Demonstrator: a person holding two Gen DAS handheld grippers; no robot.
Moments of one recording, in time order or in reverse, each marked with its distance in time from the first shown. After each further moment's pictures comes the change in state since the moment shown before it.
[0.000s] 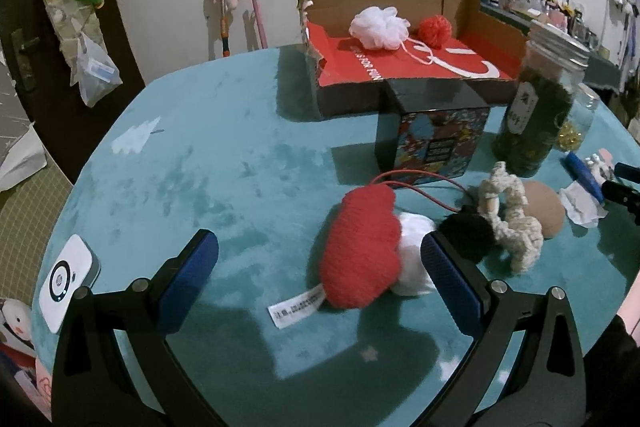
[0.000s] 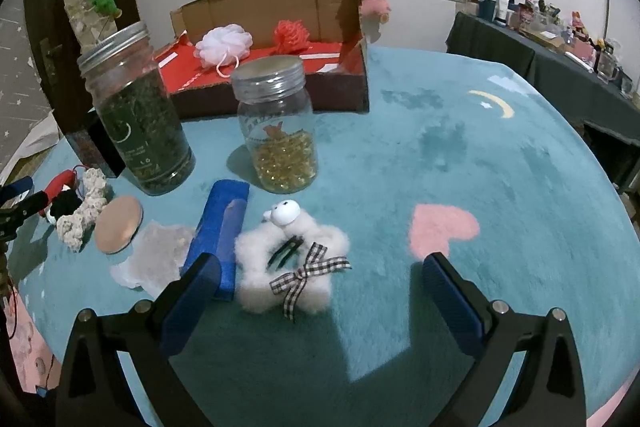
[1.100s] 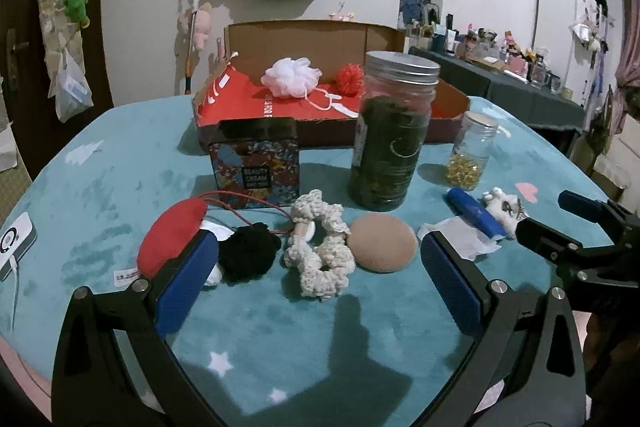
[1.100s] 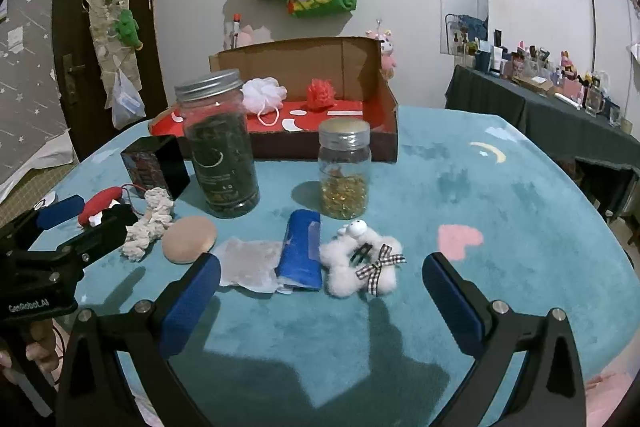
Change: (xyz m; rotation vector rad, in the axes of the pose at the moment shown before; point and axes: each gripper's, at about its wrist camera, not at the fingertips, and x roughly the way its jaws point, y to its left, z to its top) left arm -0.048 -0.107 -0.019 -0.063 -0.205 -0.125; right arm -0.051 0.050 -0.021 -0.026 -0.211 -0.016
